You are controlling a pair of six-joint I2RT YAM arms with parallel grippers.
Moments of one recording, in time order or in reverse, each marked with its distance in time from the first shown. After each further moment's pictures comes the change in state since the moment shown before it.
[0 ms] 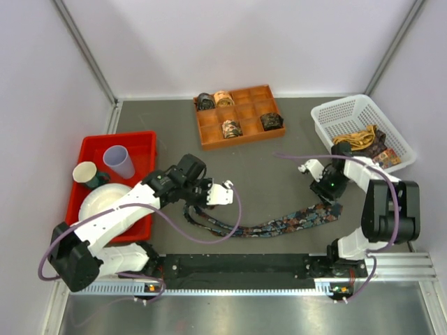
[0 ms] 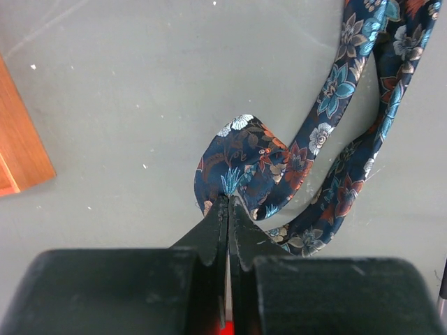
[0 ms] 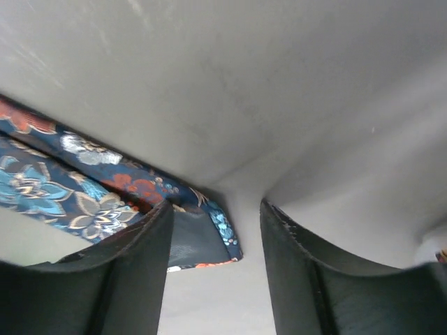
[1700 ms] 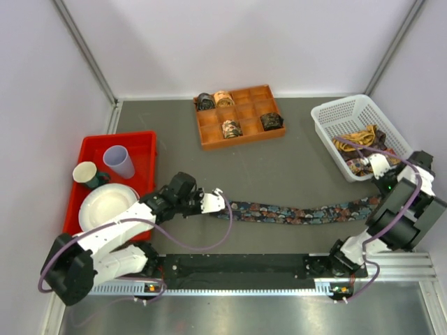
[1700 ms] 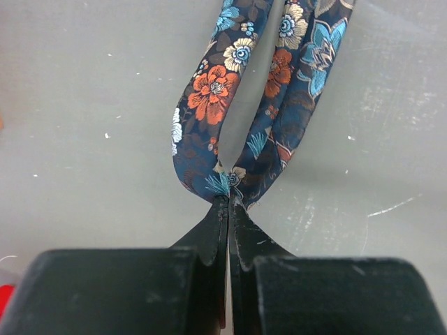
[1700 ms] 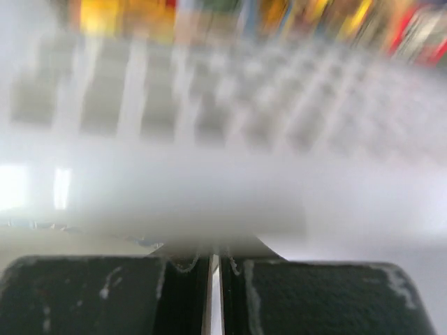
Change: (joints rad) left arm 0.054 -0.136 -0.374 0.354 -0.066 -0.118; right arm -0.674 -0.032 0.064 0.156 -0.031 -0.325
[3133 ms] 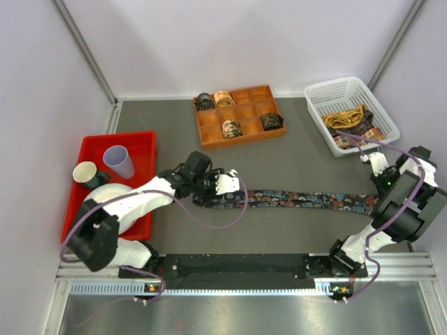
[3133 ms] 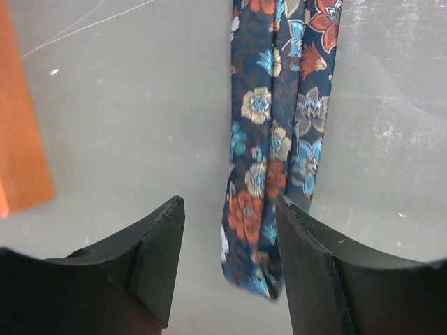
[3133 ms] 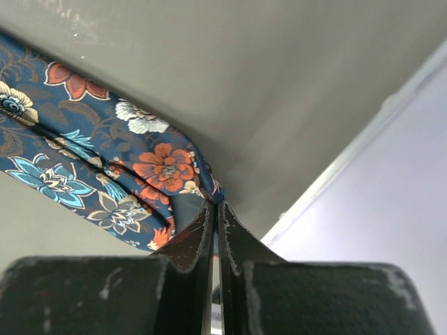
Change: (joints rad) left arm 0.013 0.283 0.245 0.046 0.087 0.014; right arm 0.034 0.103 0.102 -0.132 0.014 0.068
